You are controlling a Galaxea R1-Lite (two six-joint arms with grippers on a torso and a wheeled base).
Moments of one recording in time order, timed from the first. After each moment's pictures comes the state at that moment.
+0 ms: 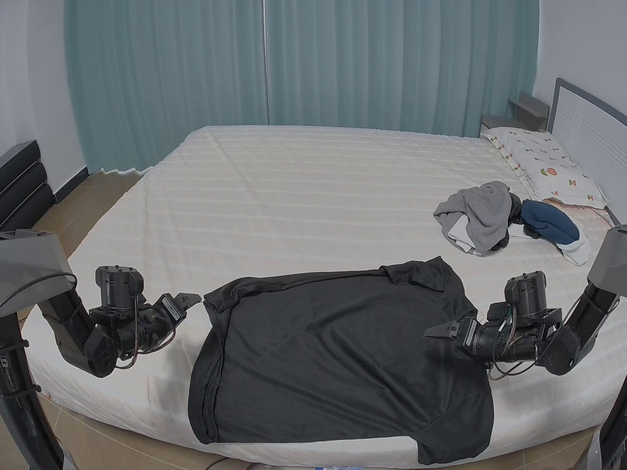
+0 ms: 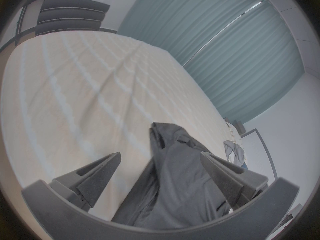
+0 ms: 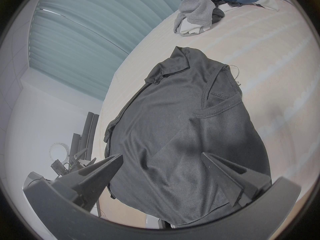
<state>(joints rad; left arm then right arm) -0.10 2.11 -0.55 -1.00 -0.11 -0.80 0.25 2.03 -0.47 -0.85 0.30 0.74</state>
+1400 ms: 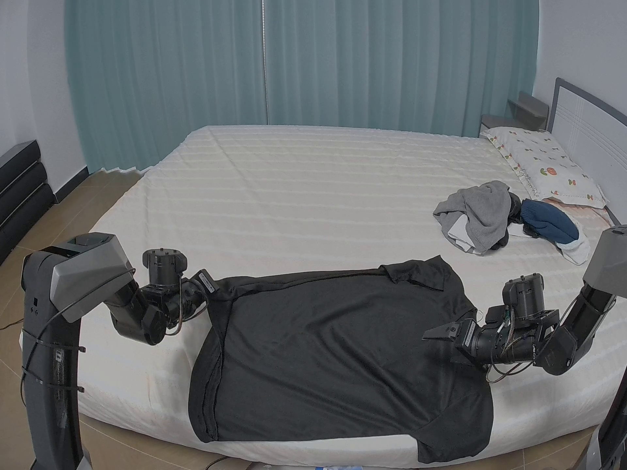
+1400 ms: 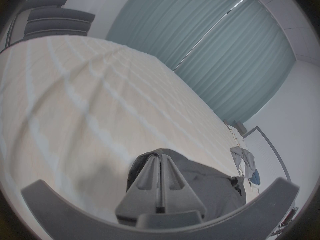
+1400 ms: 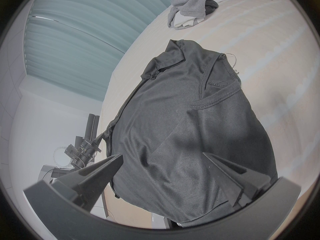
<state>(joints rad) -0.11 2.45 -1.10 -0.90 -0.06 -0.72 0.24 2.06 -0.48 -0.85 0.34 0.79</state>
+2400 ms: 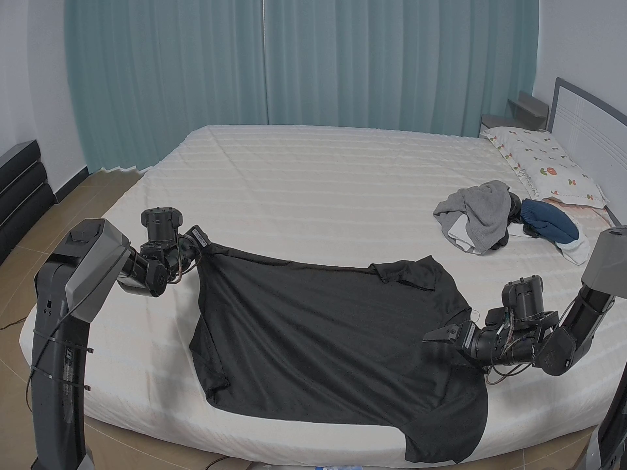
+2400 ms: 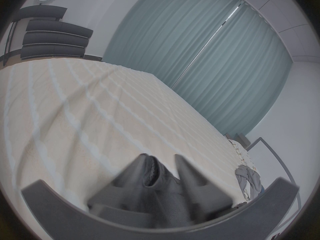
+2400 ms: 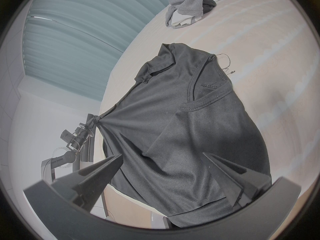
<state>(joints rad) -0.04 2.58 -1.58 -0.65 -0.03 -0.67 0.24 2.07 -0.48 -0.85 0.34 0.79</state>
